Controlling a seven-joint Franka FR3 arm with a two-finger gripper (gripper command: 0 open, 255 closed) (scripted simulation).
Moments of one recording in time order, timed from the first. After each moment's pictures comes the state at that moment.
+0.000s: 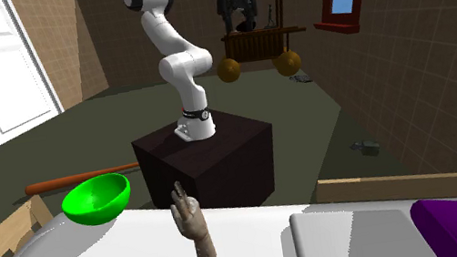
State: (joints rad) arm 0.01 -0.80 0.03 -2.35 -0.12 1.64 0.07
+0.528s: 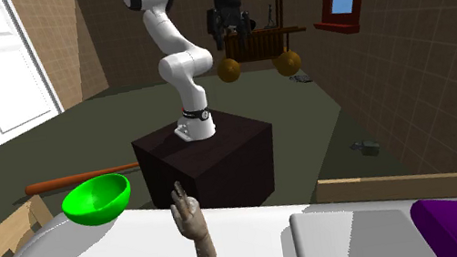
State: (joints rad) arm -0.03 -0.75 -0.09 -2.43 -0.18 1.78 -0.03
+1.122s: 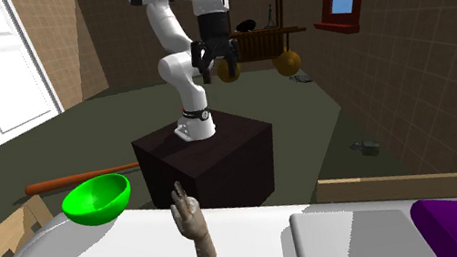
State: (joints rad) arm -0.08 -0.59 -0.28 -2.47 -0.24 2.01 -0.18
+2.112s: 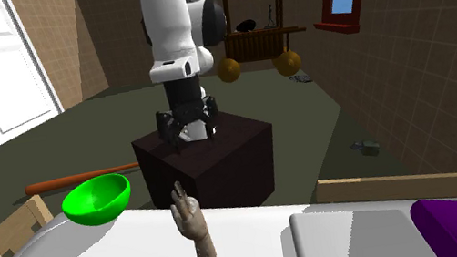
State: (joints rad) arm -0.07 -0.09 -0.59 -2.31 -0.05 2.34 -0.56
